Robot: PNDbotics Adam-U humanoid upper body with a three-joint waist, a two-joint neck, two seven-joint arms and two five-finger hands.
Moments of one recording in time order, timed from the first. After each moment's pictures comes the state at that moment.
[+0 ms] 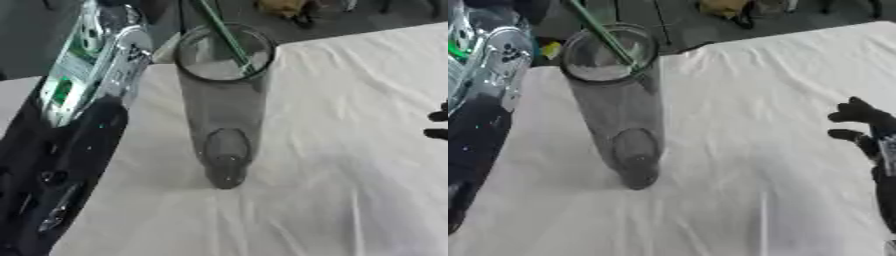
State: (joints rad) left arm -1.25 0.28 -0.21 -1.55 0.50 -0.26 -0.02; right arm -0.30 -0.29 -0.14 -1.98 0.09 -0.13 -0.01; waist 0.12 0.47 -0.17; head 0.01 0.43
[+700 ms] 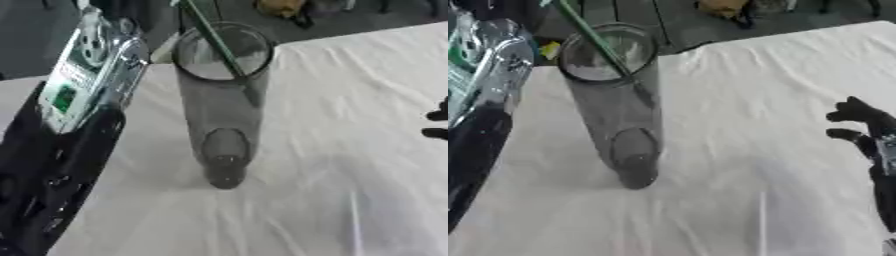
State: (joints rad) left arm -1.23 0.30 -0.21 -1.52 0.27 -0.30 0.03; right arm -0.30 -0.28 -0.15 -1.98 0.09 -0.13 -0.01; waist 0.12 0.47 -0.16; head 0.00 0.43
